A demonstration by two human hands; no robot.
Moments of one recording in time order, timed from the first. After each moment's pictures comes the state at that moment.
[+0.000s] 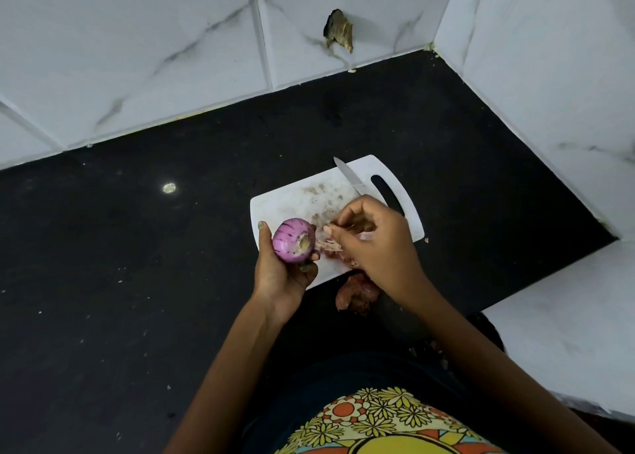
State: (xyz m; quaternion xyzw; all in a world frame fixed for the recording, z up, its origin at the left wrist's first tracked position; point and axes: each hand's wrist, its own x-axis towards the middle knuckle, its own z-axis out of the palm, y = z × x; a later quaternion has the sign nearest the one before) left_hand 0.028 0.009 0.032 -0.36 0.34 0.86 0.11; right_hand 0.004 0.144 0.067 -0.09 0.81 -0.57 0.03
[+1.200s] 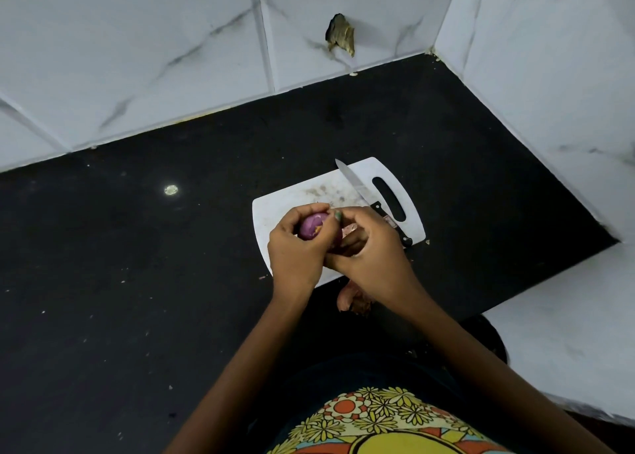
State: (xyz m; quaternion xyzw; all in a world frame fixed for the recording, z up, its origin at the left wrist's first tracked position) left_hand 0.022 0.031 0.052 -0.22 0.69 0.68 -0.09; right_hand 0.014 0.139 0.061 -0.06 0.82 -0.56 0.09
